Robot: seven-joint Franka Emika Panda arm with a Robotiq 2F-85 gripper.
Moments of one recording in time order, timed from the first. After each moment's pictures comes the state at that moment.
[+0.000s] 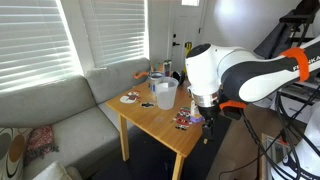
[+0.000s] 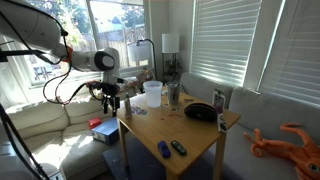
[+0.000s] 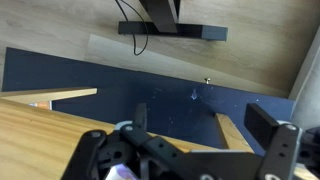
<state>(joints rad) 0.11 -0.18 0.33 -2.30 -0.02 1.79 0.37</state>
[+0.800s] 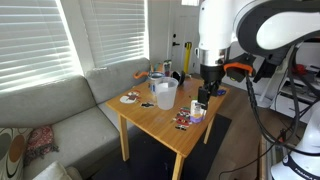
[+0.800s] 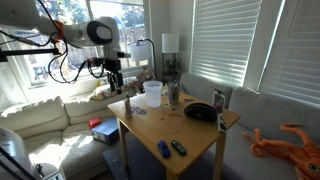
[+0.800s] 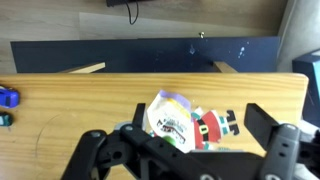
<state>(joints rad) 0.11 -0.32 0.24 -2.15 -0.02 1.71 0.46</state>
